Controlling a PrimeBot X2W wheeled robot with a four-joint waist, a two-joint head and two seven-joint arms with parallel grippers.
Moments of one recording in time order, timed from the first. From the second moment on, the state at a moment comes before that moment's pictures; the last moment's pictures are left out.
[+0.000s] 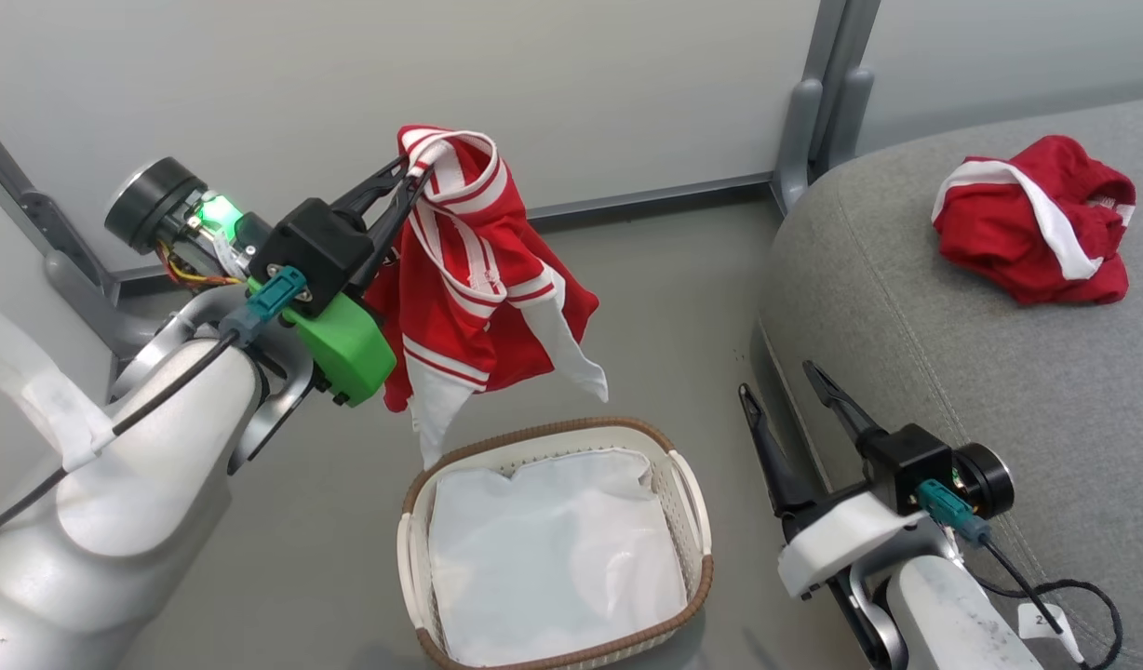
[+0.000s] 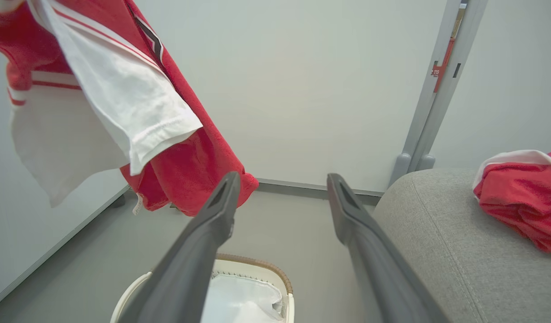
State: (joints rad) left arm -0.80 0.49 -0.78 0.26 -0.34 -0.13 -0.08; right arm -0.22 -0.05 0.22 0.29 0.11 0.13 -0.26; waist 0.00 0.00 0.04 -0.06
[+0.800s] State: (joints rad) left arm -0.83 0.49 -0.88 0.00 -0.35 -0.13 -0.03; right arm -0.64 -0.05 0.51 0.72 0.13 0.13 -0.26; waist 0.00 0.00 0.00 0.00
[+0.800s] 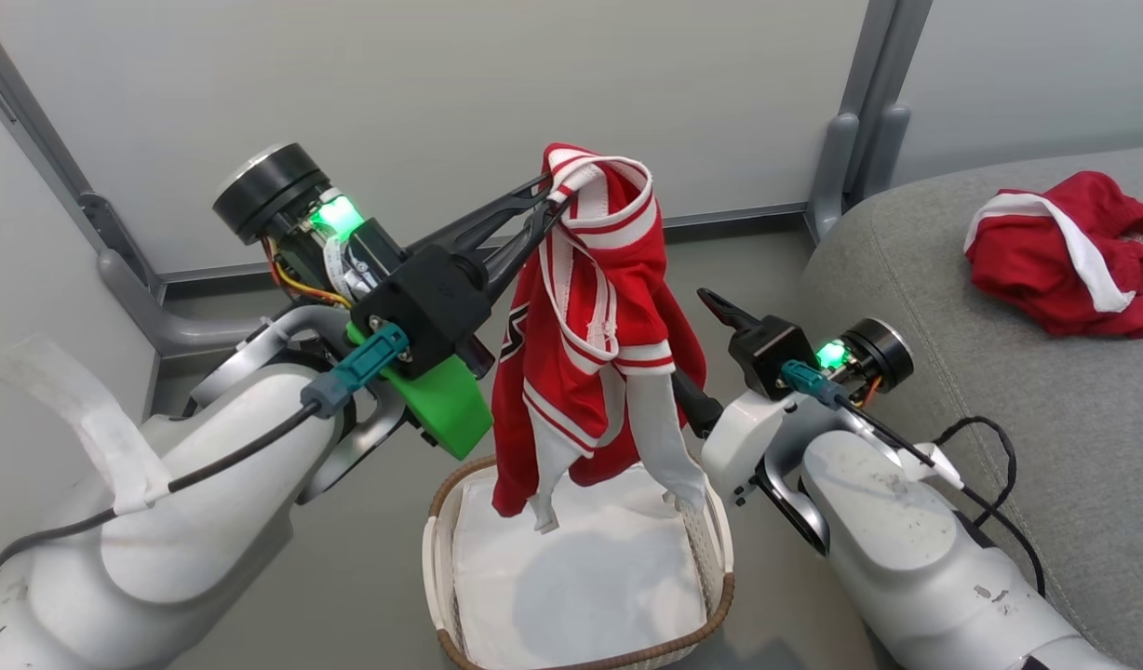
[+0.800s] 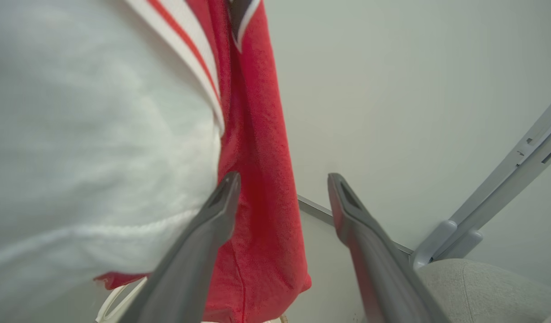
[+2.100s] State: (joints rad) left arm -0.45 0.44 -0.81 0.17 -0.62 0.06 -0.23; right arm -0.79 -0.15 0.61 0.68 0.37 0.13 -0.26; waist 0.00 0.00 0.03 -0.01
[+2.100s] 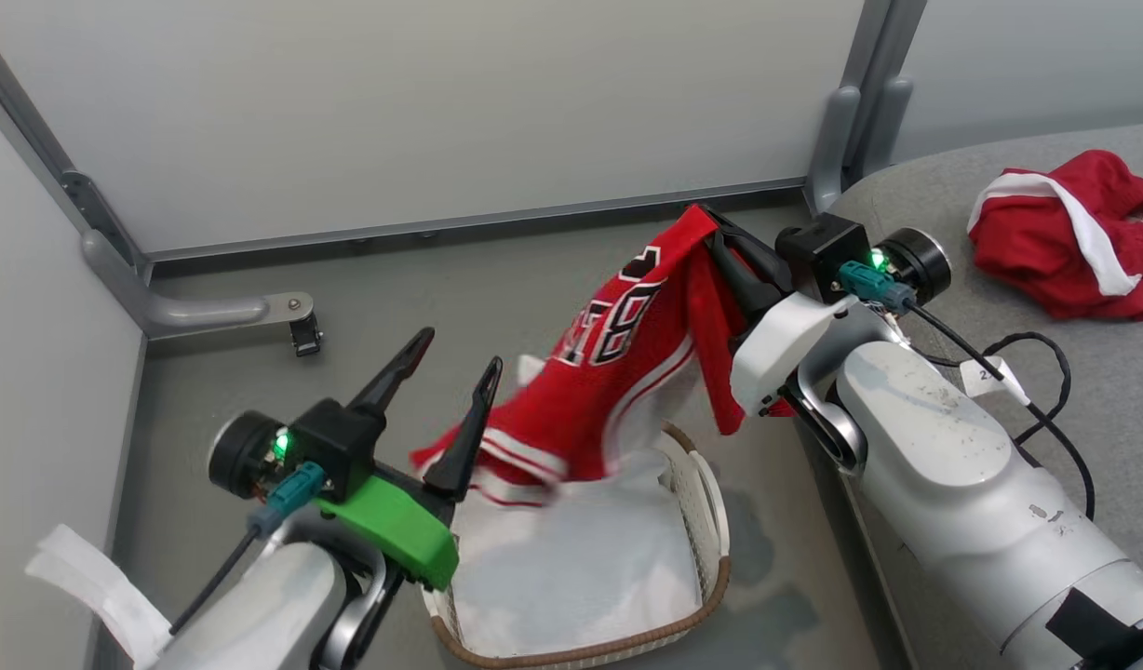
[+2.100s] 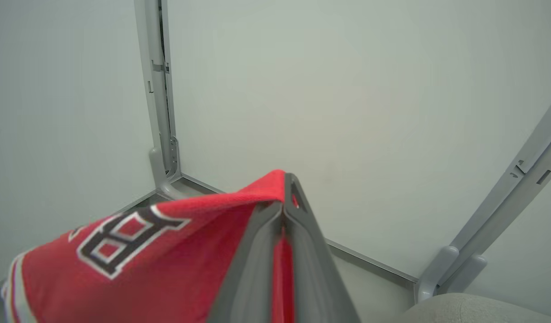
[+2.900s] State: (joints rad) left arm -0.34 0.29 -0.73 0.25 -0.53 0.00 -0.26; right arm -0.77 -0.17 0.53 0.57 0.28 0.13 -0.26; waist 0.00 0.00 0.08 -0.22
